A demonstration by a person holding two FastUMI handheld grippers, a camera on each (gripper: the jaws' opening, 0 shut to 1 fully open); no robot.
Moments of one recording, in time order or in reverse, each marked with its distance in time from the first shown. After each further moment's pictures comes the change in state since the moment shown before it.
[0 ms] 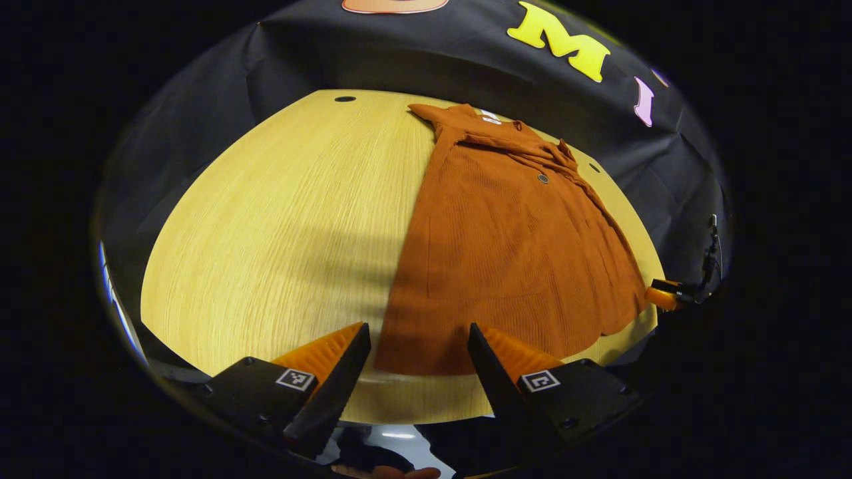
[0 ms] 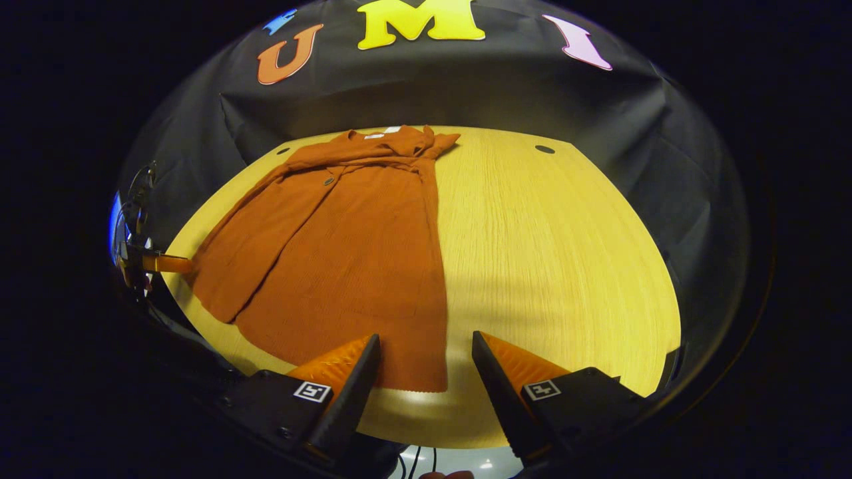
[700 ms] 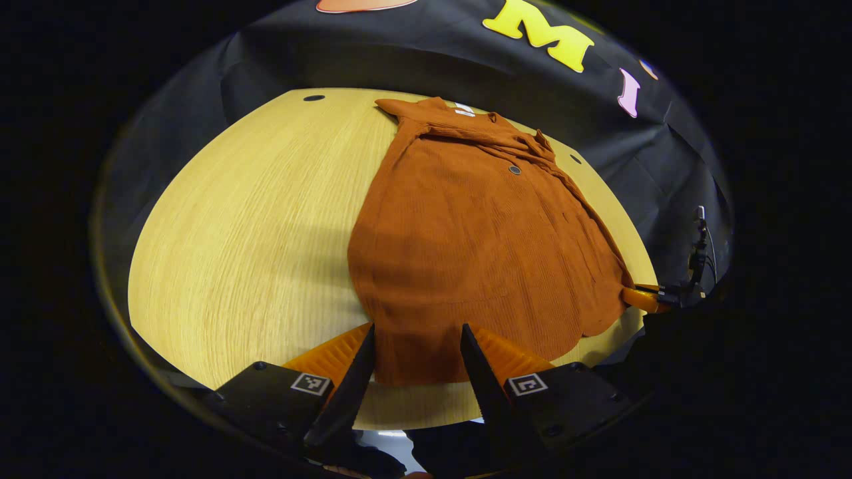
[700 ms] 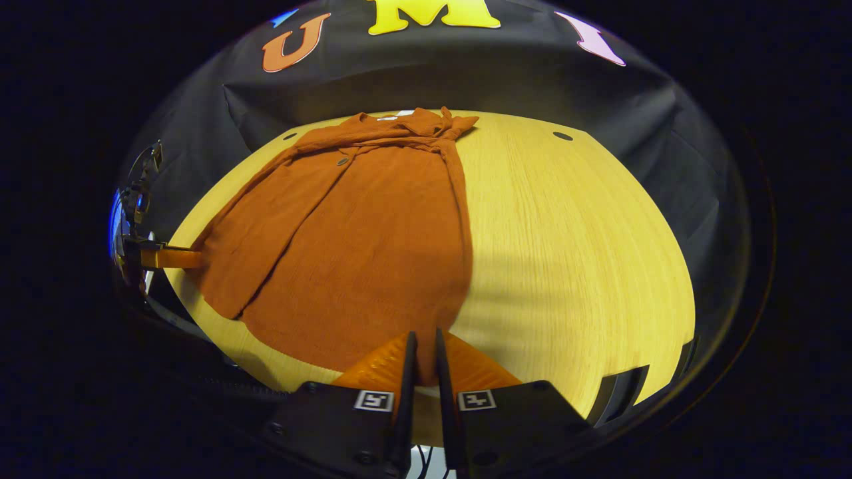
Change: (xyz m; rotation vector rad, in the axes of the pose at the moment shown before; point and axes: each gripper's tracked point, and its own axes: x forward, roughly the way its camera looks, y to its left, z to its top) left arm 0.017 -0.046 0.000 0.048 0.030 -0.088; right arm 0.012 0.028 -0.006 -0.022 0.058 0.020
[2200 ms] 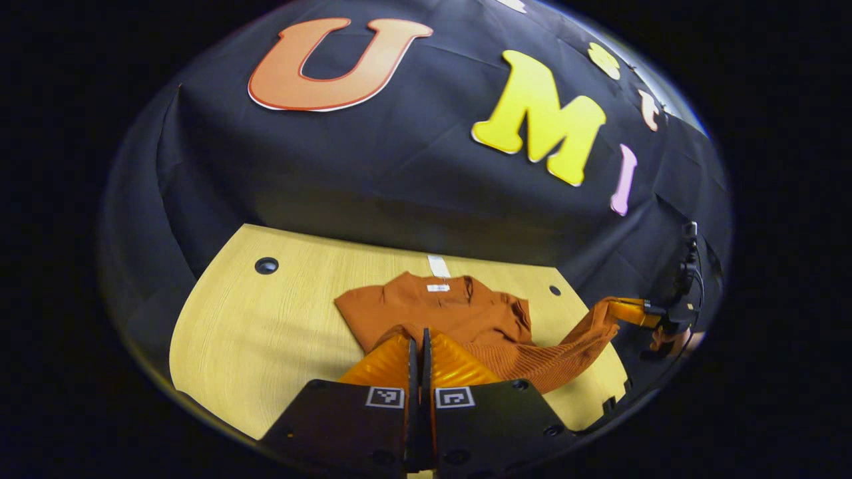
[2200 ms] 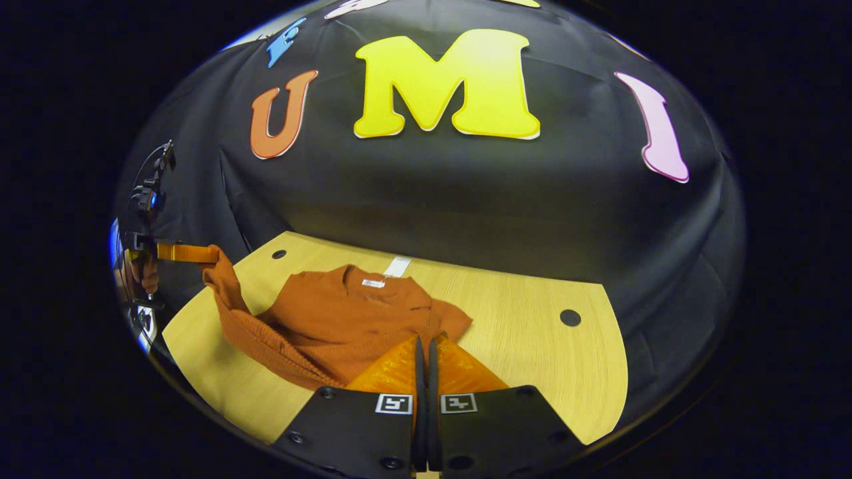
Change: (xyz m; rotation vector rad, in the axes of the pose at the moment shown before) left arm -0.001 -0.016 0.382 0.017 -0.438 -0.098; right arm 0.019 -0.023 0.391 -0.085 -0.395 0.051
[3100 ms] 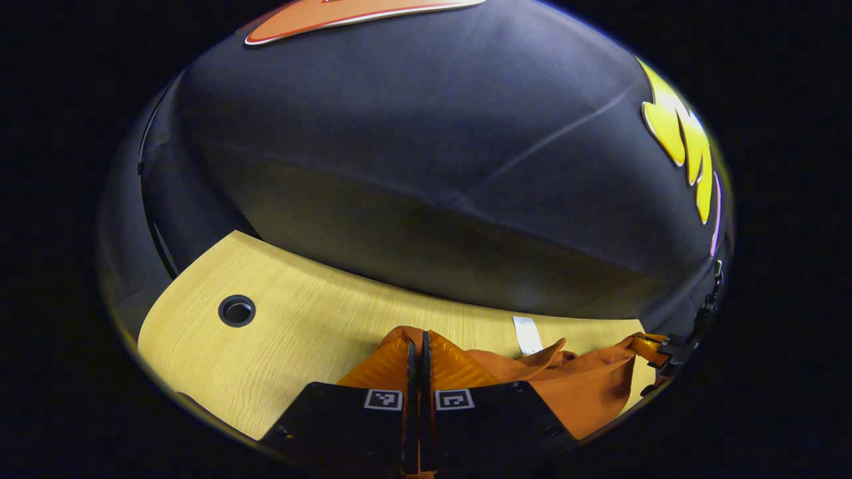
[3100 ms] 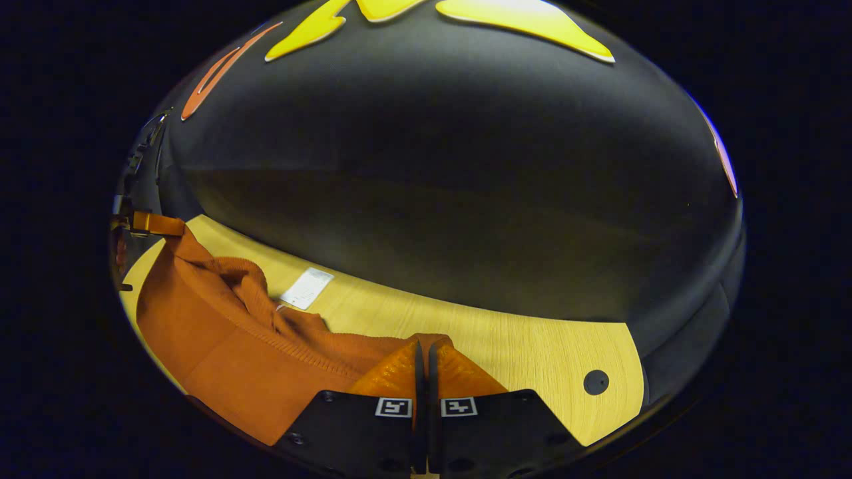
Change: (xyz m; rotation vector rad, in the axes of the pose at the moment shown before) left arm 0.229 0.099 0.034 -0.099 -0.062 0.218; right arm 0.242 -0.068 -0.005 -0.087 0.017 -0.199
